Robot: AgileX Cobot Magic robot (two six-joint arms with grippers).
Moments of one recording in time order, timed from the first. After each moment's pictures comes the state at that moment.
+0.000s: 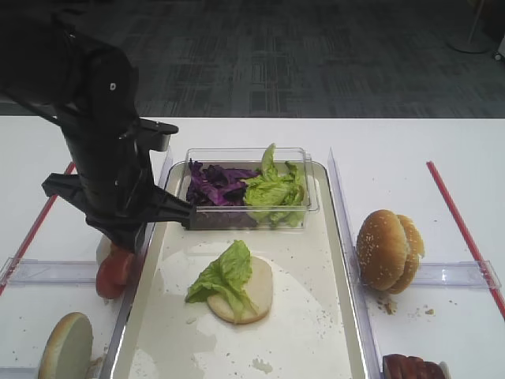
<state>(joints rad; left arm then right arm) -0.47 1.77 -1.20 0.13 0.98 -0.36 -0.07 -0.02 -0.48 0.08 1.13 -0.02</state>
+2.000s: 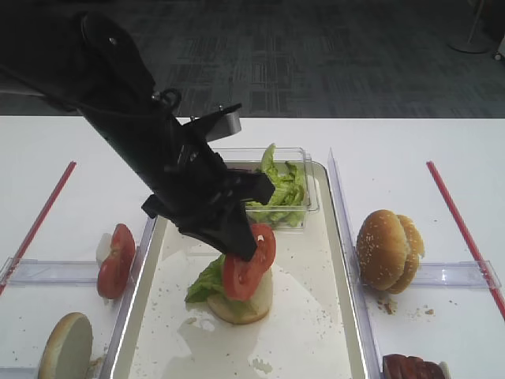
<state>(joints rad) -0.47 1.79 -1.23 -0.67 1.01 0.28 -0.07 -0.02 -0.48 0.08 1.13 -0.02</state>
